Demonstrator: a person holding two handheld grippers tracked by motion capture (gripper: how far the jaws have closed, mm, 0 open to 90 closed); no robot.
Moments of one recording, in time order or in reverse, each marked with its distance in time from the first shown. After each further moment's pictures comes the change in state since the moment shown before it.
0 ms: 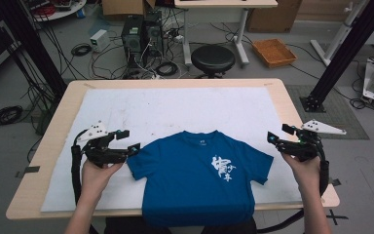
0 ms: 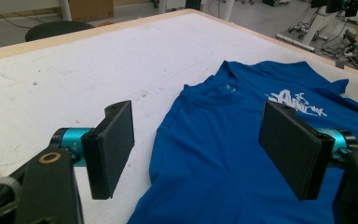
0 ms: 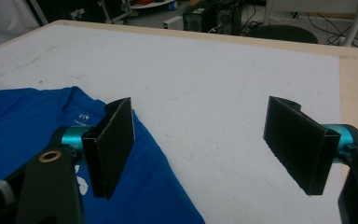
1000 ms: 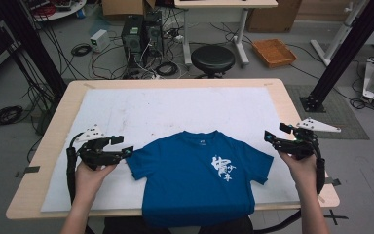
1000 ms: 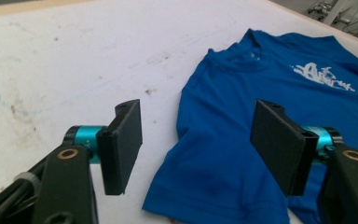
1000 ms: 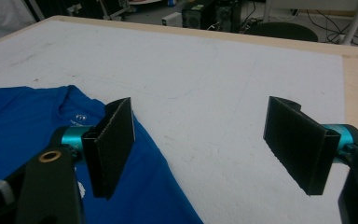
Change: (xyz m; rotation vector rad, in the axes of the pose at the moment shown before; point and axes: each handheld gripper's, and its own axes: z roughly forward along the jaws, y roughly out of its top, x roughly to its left) left arm 0.020 -0.022 -0.007 0.098 0.046 -0.056; right arm 0.004 0.003 0.009 0.019 -0.007 -0.008
